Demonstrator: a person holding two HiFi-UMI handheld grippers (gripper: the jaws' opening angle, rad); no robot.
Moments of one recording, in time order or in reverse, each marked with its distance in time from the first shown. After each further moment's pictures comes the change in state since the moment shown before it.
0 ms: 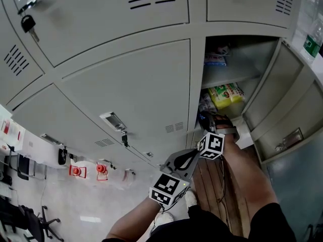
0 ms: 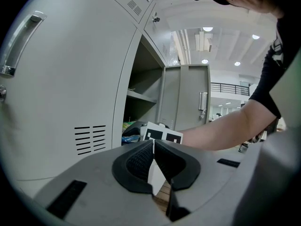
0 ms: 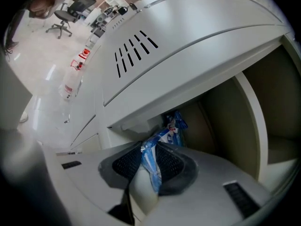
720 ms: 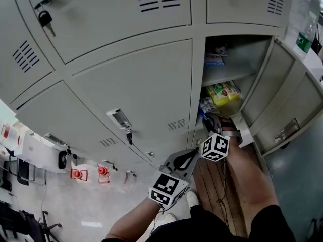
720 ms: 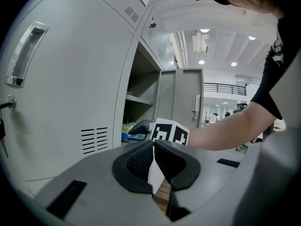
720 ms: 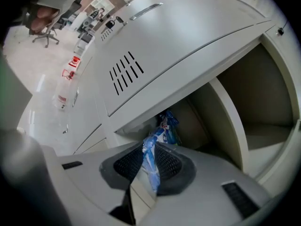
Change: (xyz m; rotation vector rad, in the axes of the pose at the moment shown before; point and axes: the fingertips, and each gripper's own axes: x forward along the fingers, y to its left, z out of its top) left arm -0.026 -0.008 0.004 0.015 -0.007 -0.031; right arm -0.037 -0.005 -0.004 0.125 0.029 -0.041
